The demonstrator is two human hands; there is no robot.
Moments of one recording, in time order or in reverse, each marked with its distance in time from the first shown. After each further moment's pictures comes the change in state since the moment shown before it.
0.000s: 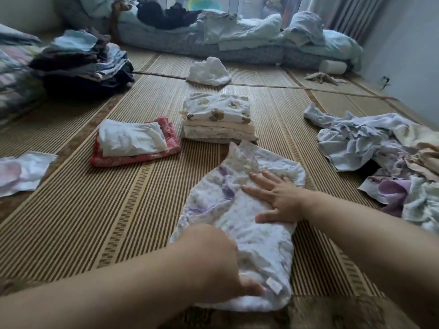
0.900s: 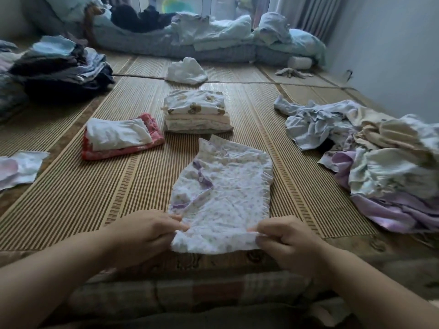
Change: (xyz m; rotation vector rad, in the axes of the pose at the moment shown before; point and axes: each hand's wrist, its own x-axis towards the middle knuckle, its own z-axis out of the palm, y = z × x) left_hand -0.051 -0.076 0.066 -0.473 0.304 0.328; right_hand -0.161 -0.126 0.025 0.709 0.540 -0.119
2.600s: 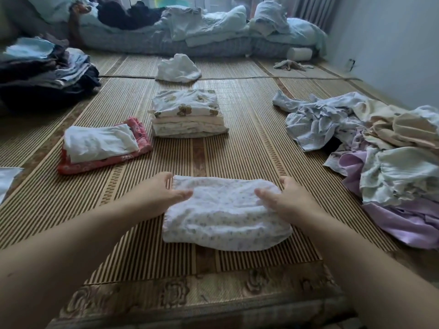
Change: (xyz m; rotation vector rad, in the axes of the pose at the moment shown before) left_hand 0.101 -0.013 -0.033 -0.269 0.219 -0.706; right_hand 0.072 0.055 -0.035 0.095 0.253 0.909
